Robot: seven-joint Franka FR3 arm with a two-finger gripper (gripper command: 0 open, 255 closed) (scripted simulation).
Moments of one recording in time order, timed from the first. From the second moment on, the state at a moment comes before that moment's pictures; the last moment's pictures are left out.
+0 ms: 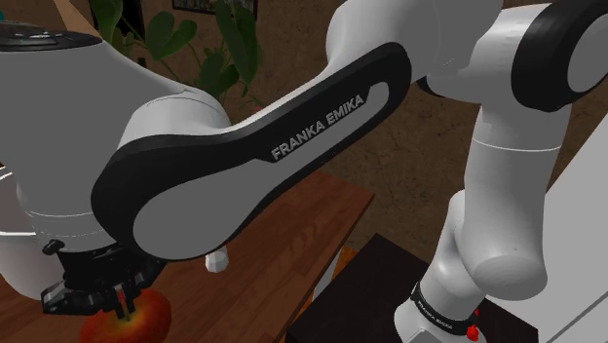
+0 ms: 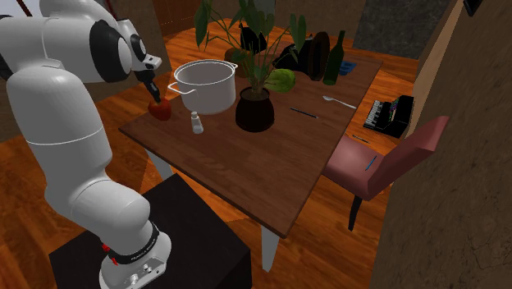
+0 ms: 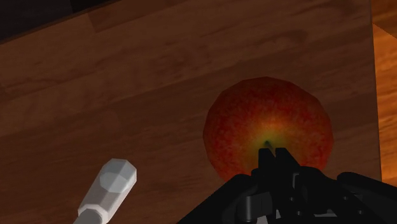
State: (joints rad) arm 0.38 0.25 0.63 -1.88 -0.25 2.13 1.19
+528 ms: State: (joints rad) arm 0.38 0.24 0.63 -1.89 -0.25 2.13 1.19
